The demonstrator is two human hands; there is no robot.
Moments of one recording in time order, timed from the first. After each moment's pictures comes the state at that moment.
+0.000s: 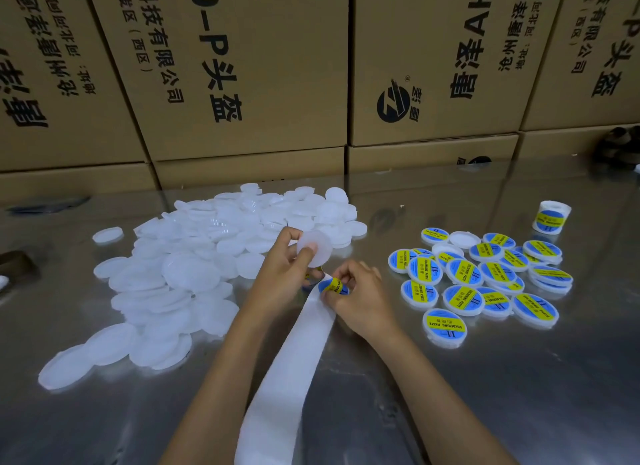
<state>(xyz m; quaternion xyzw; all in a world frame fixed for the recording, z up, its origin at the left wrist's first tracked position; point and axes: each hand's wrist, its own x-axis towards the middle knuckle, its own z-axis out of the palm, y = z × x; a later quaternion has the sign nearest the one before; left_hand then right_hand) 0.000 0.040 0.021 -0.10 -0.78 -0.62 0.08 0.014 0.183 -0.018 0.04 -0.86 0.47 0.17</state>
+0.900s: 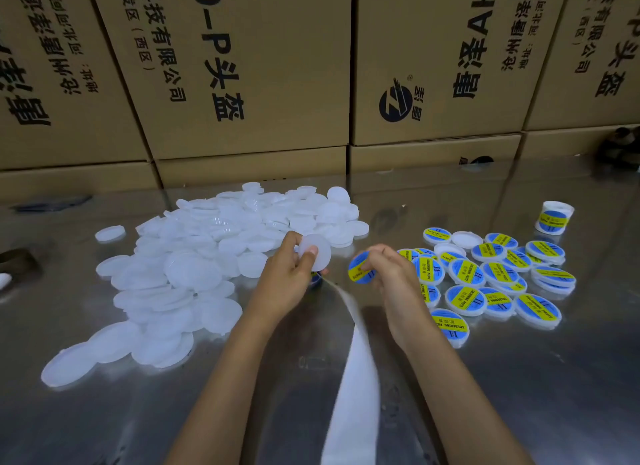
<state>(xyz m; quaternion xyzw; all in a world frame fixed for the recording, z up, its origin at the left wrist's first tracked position) 0.003 0.042 0.018 -0.09 -0.84 -0.53 0.08 0.030 0.205 0.017 -0.03 -0.63 0.77 0.11</state>
